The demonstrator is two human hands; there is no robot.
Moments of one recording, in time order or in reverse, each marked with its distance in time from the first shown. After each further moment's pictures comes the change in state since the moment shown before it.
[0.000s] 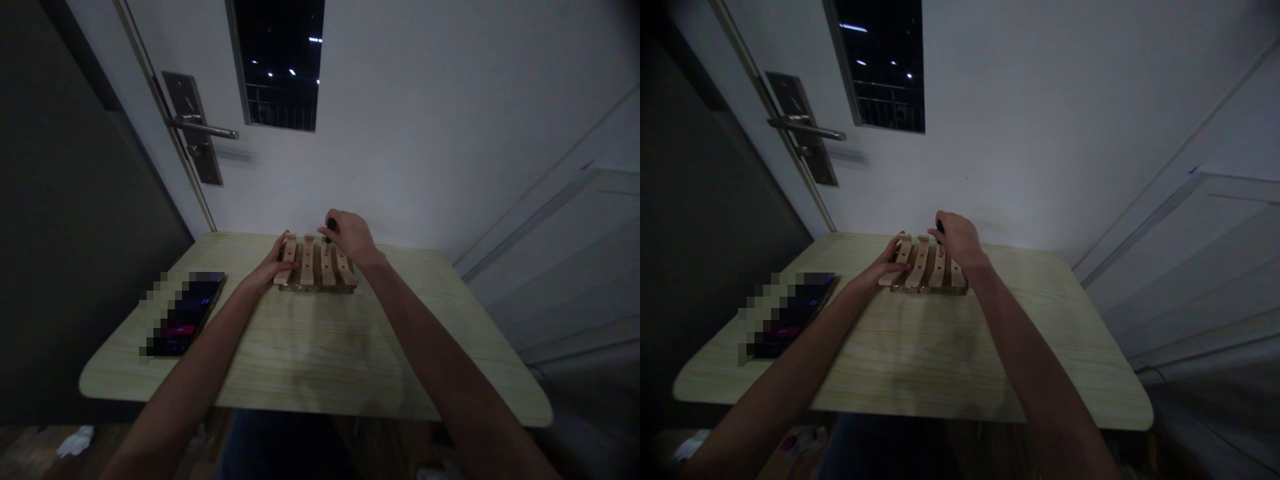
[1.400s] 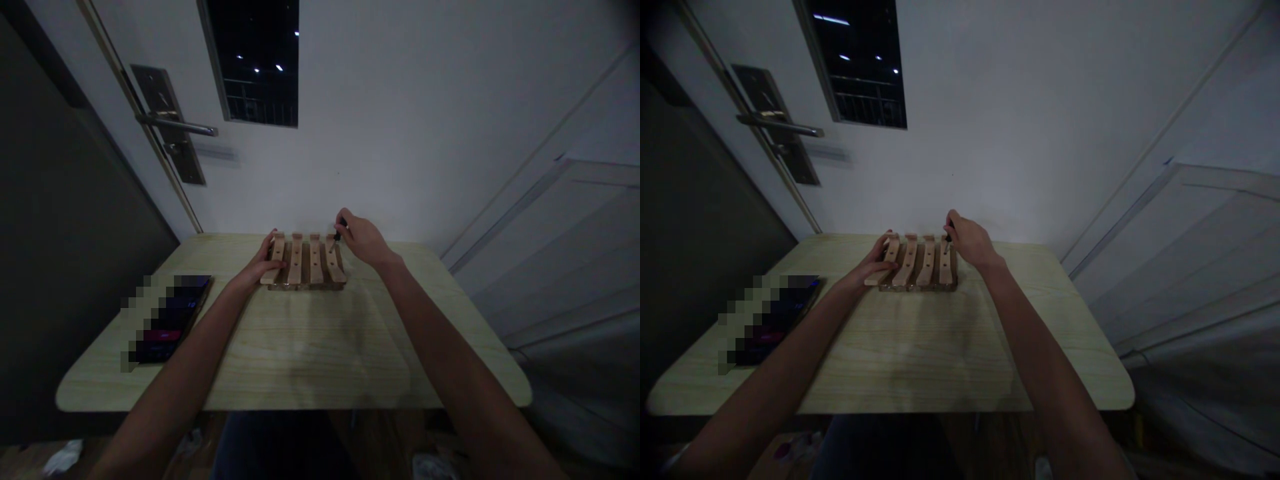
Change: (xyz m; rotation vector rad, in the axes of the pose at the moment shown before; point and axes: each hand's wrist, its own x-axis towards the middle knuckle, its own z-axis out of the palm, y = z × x) left_hand 0.005 -0.001 -0.001 0.042 -0.025 0.025; right_hand -0.031 0.032 -0.035 0.016 -0.136 0.040
